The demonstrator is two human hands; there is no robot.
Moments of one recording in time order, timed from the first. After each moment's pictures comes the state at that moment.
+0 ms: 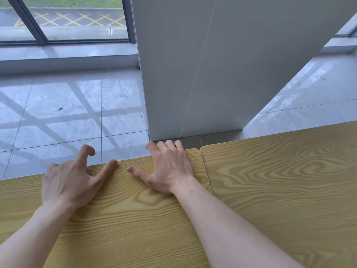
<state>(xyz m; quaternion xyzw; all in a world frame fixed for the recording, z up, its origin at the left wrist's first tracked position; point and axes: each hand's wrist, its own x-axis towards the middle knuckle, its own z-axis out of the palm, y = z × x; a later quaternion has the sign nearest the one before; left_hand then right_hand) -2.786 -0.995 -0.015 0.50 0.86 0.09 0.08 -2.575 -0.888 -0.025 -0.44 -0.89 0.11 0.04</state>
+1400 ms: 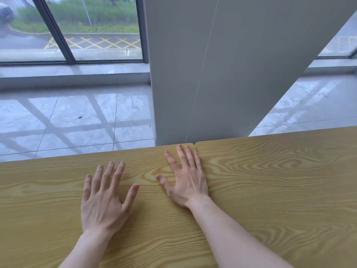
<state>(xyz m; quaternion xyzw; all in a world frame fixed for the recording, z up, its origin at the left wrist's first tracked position) -2.691 -1.096 -0.019 0.52 0.84 0.12 0.04 -2.495 -0.957 -0.024 -0.47 -0.87 0.12 0.03</state>
